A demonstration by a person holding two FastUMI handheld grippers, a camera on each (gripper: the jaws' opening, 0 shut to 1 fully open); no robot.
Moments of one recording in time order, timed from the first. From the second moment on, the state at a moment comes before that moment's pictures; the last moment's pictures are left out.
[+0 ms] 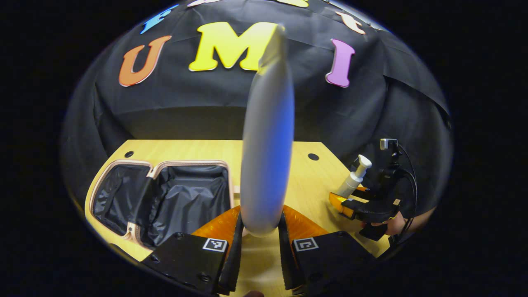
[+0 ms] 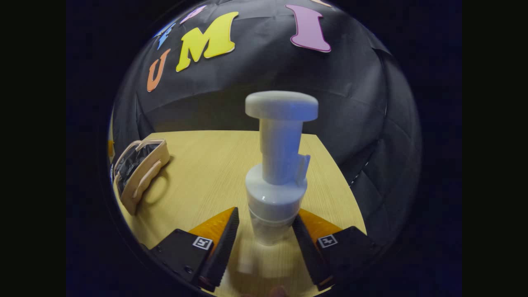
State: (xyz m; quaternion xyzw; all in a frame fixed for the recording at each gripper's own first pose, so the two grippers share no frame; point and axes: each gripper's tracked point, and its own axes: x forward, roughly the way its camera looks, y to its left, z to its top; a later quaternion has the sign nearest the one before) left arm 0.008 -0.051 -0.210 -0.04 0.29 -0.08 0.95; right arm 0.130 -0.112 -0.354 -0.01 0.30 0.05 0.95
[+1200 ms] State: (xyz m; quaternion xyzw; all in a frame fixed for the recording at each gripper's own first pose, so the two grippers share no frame) left arm 0.012 0.077 -0.309 -0.20 0.52 -0.23 0.80; right arm 0.013 -0.039 -0.184 0.10 0.33 0.09 0.93
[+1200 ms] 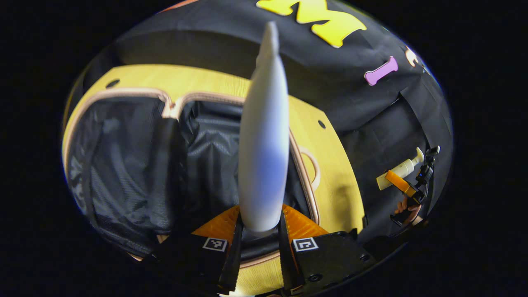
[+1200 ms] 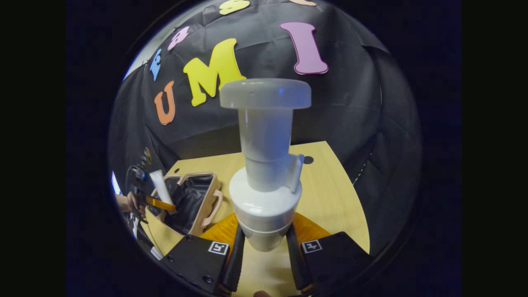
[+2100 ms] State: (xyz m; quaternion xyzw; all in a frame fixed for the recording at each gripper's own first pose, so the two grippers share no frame) left arm -0.004 0.058 -0.361 -0.20 0.77 -0.19 0.57; right arm -0.024 0.034 -0.163 0.07 0.35 0.17 0.92
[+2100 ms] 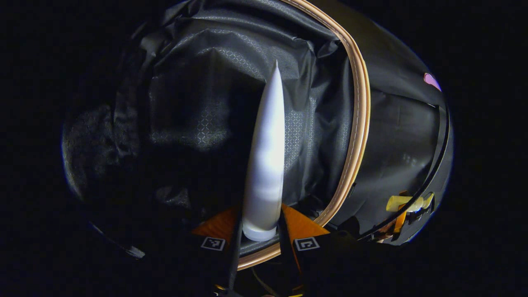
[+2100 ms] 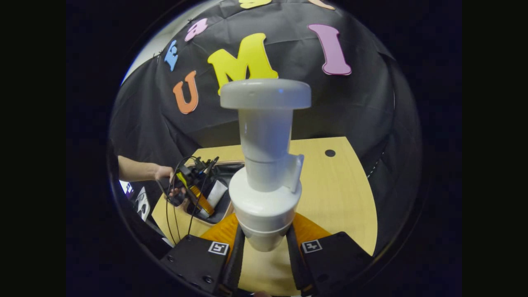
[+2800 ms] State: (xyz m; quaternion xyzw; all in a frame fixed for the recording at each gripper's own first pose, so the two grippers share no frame) left arm -0.022 0.095 -0.188 -0.12 0.48 -0.16 0.85; right arm 0.004 0.227 -0.225 0.06 0.51 0.33 0.79
